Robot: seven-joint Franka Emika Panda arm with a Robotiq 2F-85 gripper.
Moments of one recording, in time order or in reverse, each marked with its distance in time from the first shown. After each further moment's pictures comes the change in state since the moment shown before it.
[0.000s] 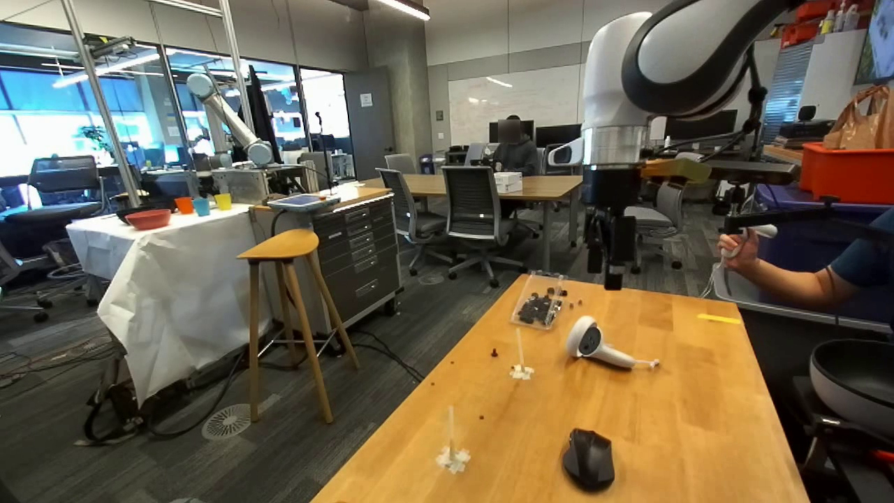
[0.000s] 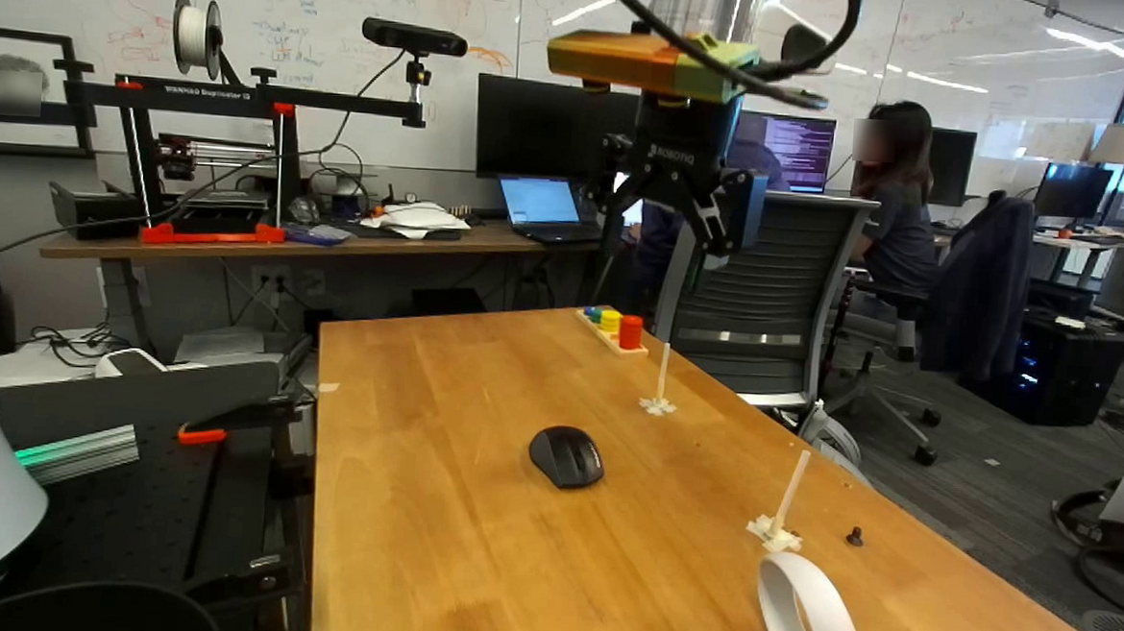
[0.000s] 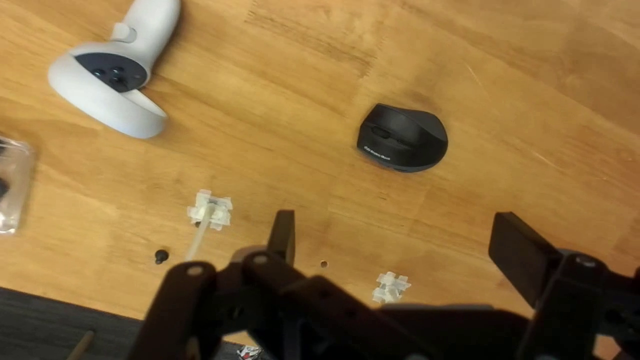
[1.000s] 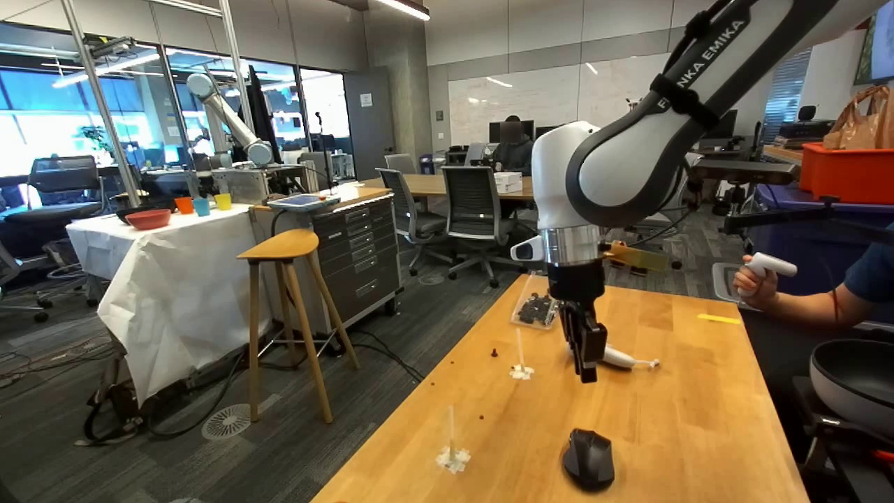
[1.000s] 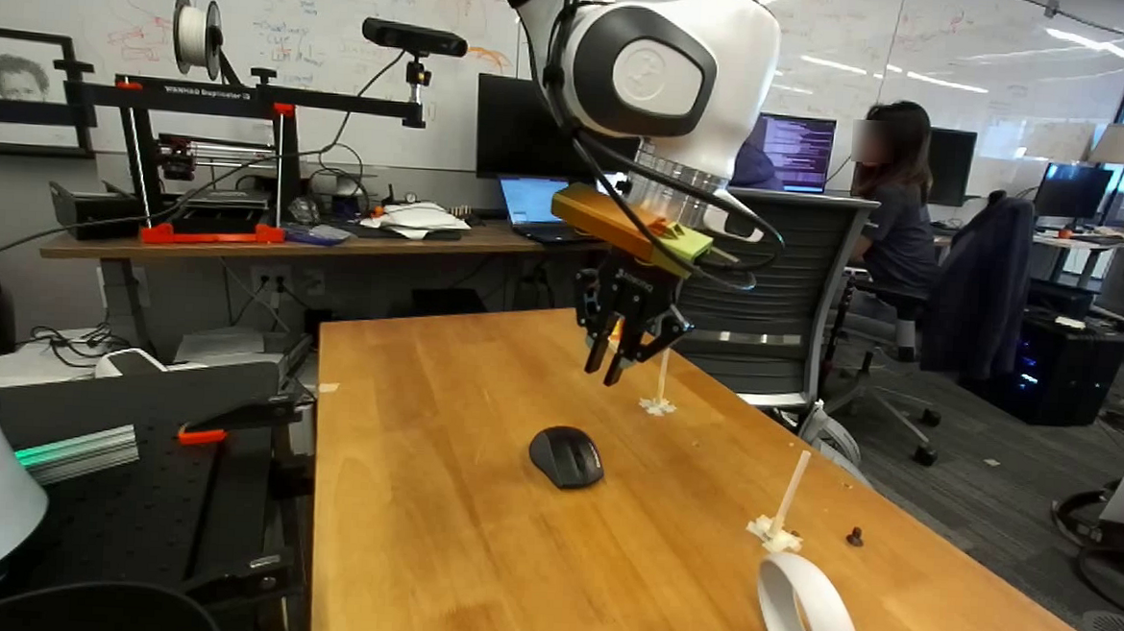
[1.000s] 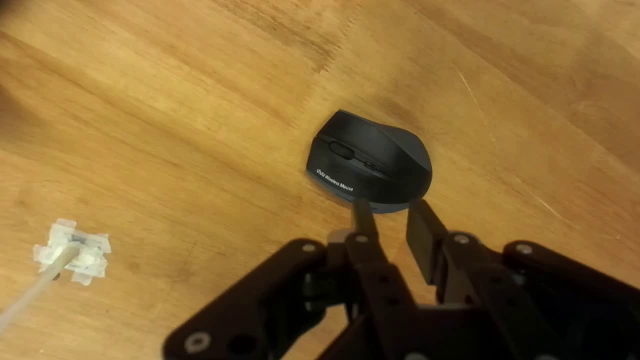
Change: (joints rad) arm -0.035 0.300 0.152 0.101 0.004 0.056 -0.005
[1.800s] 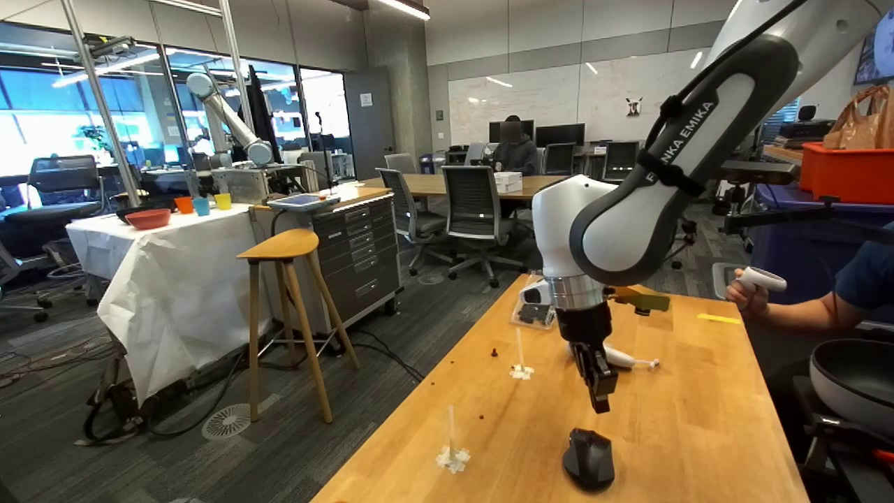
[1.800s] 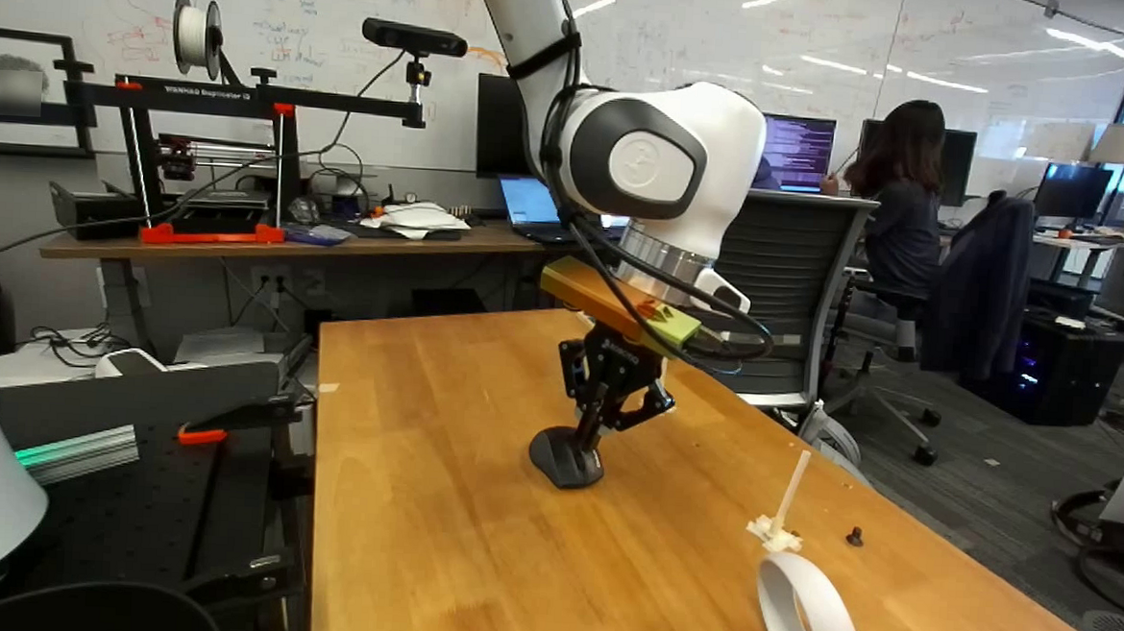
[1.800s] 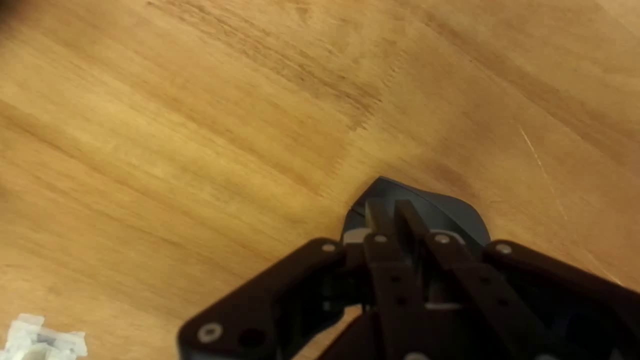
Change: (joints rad) arm -0.025 0.133 0.005 0.002 -0.081 0.064 0.017
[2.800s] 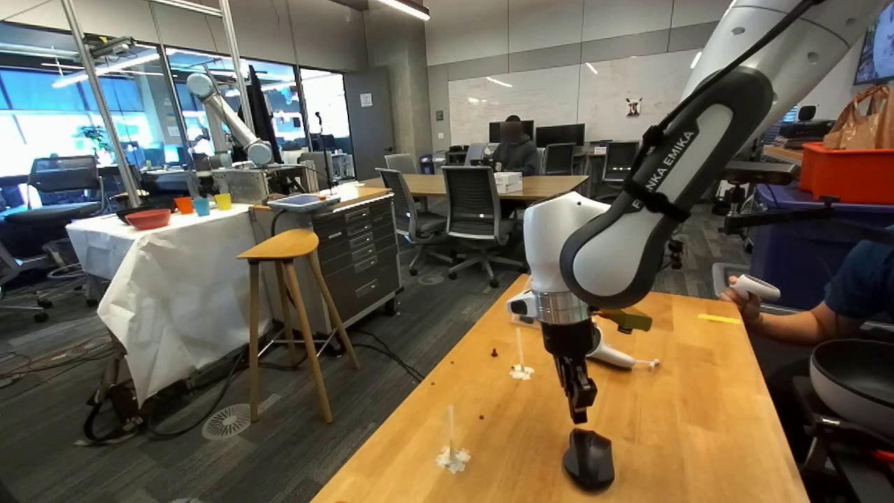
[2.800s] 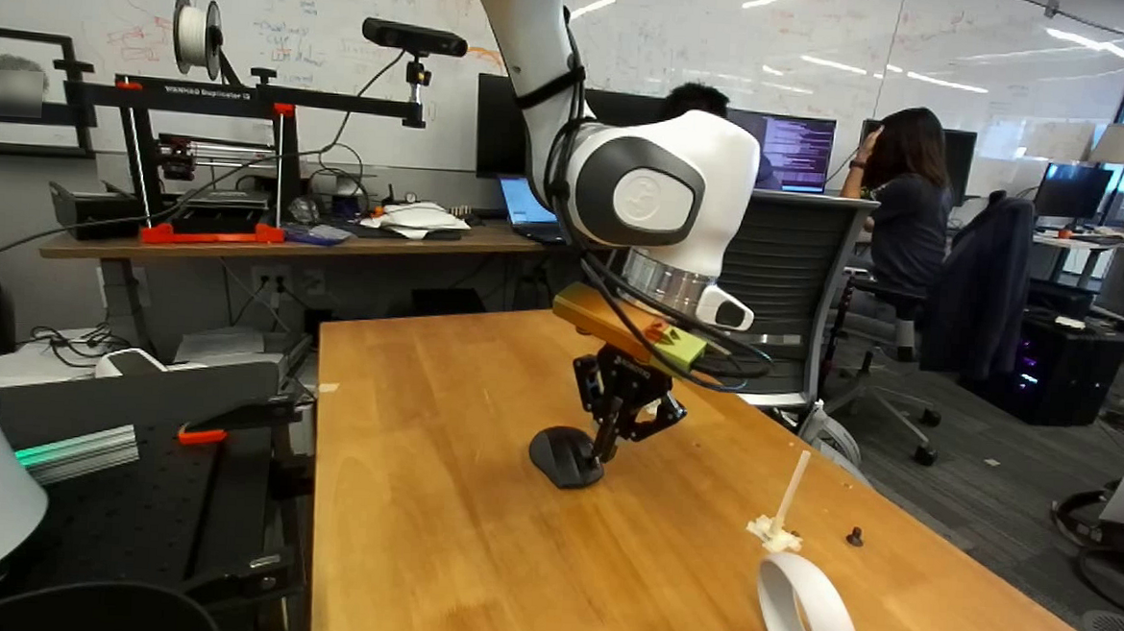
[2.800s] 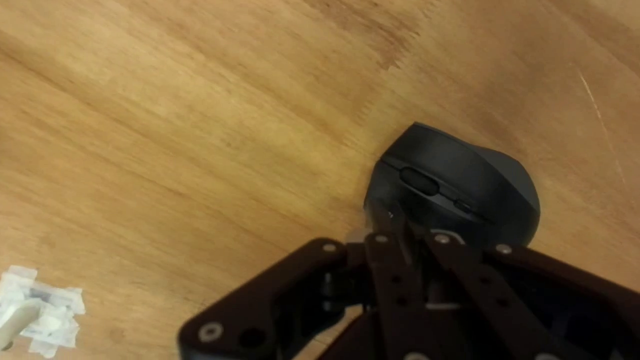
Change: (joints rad) arm -0.002 0.081 0.023 0.052 -0.014 0.097 0.020
